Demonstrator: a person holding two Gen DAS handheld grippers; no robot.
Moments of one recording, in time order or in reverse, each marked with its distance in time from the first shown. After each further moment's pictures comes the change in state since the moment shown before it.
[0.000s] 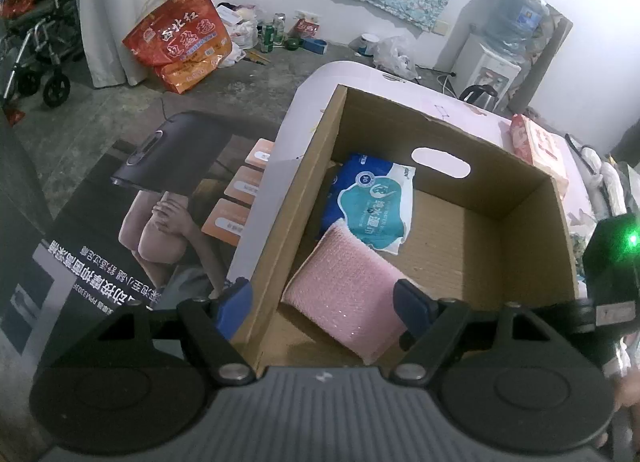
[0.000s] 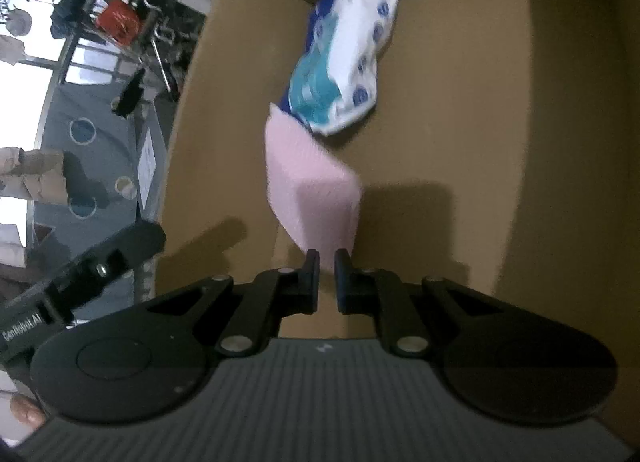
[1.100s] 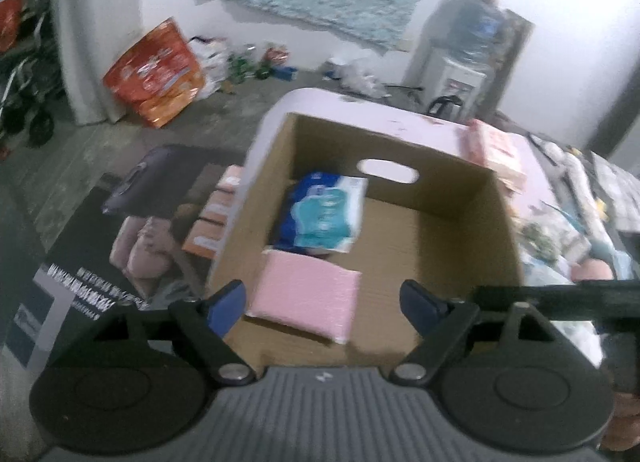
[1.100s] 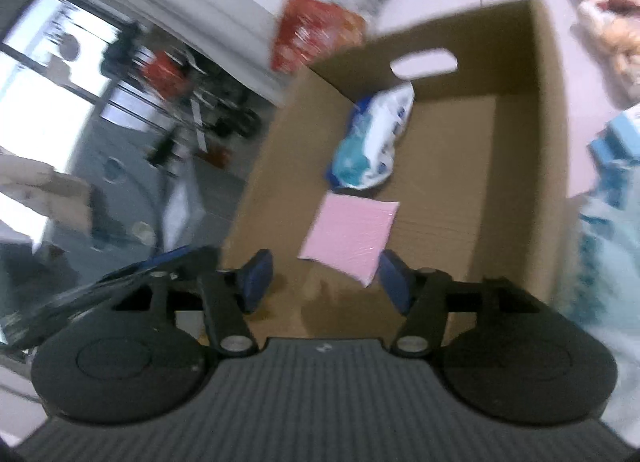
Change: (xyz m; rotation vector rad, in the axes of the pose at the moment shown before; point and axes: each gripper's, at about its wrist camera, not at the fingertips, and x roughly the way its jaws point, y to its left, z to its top) left arm -0.051 -0.039 -0.022 0.102 -0.084 -0.056; right arm -0.126 0.016 -0.066 -0.117 -0.311 0.079
